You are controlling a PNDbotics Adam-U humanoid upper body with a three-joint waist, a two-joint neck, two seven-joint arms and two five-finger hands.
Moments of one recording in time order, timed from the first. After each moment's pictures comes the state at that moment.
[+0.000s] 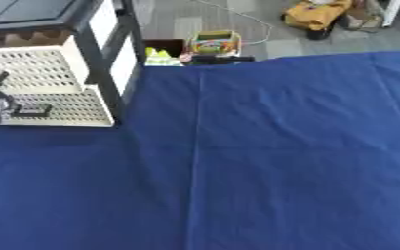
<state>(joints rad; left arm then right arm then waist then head) -0.70 0.93 -0.09 -1.62 -0.42 0.41 -0.64 -0.39 -0.85 -0.17 -1.99 -0.01 0.16 -0.66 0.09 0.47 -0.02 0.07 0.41</state>
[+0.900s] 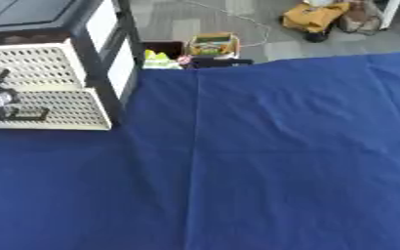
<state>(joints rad) -0.72 0.90 -0.09 -1.59 -0.36 0.41 -0.53 -0.38 -0.84 -0.17 -1.99 -0.01 0.16 -0.66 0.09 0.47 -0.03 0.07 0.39</state>
